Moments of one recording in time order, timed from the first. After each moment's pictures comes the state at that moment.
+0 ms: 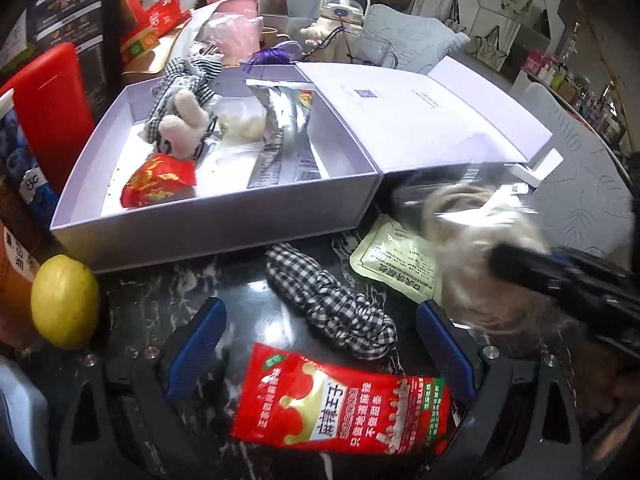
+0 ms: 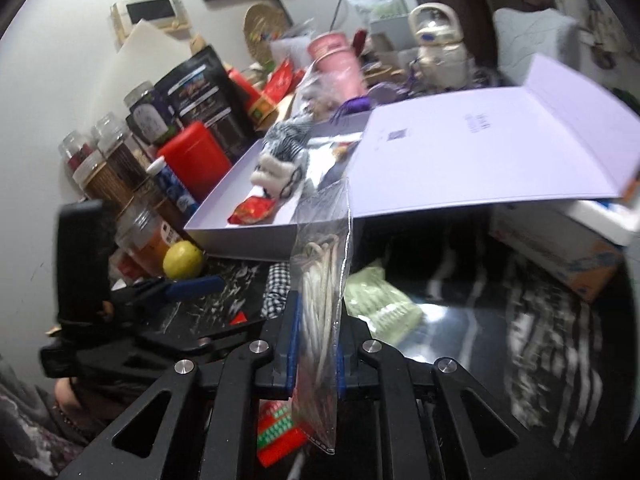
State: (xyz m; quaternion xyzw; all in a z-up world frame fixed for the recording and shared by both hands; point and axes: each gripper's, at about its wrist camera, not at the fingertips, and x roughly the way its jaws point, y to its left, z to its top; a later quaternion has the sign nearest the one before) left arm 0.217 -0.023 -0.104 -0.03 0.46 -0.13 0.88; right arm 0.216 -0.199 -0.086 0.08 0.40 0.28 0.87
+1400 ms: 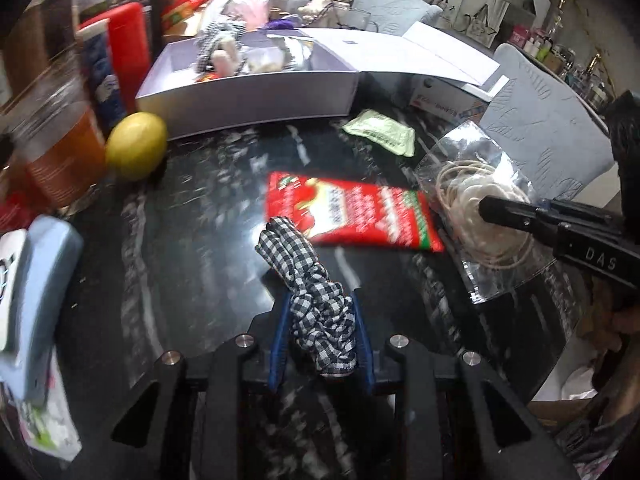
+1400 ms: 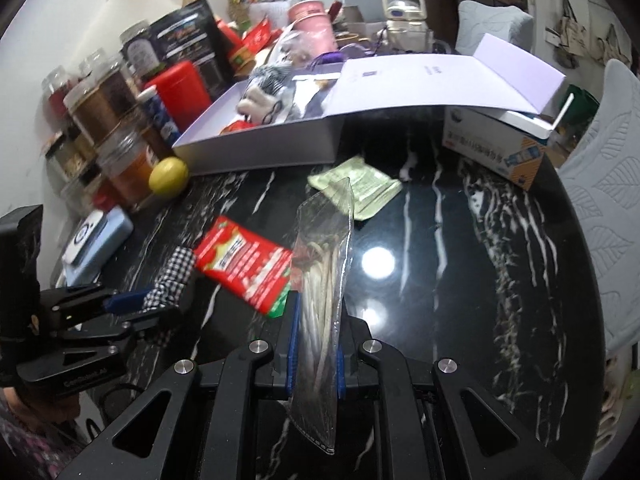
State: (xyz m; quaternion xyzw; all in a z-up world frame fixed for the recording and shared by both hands) left arm 0.081 0.018 -0.109 -0.01 0.49 -0.14 0.86; right arm 0.118 -0.175 -0.100 0.01 0.45 0.19 0.87
